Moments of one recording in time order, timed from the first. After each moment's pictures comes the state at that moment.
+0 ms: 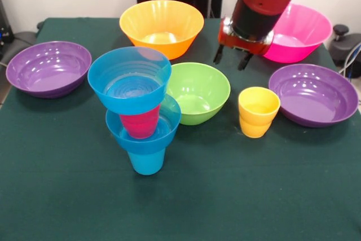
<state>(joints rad) -0.12 -0.45 0.13 1.51 -0.41 0.82 2.21</state>
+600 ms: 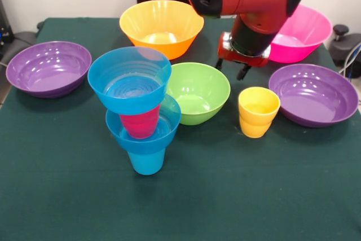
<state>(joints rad) -0.12 -0.37 0.17 1.47 -0.46 0.82 2.21</state>
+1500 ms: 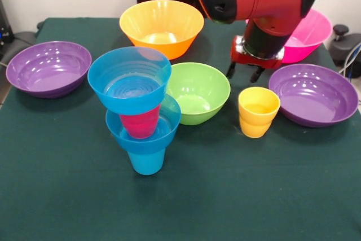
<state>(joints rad) -0.13 -0.38 0.22 1.46 -0.46 0.83 2.21</state>
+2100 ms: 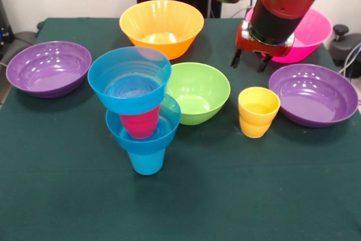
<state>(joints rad) -0.16 -0.46 0.27 1.45 -0.46 0.94 2.21</state>
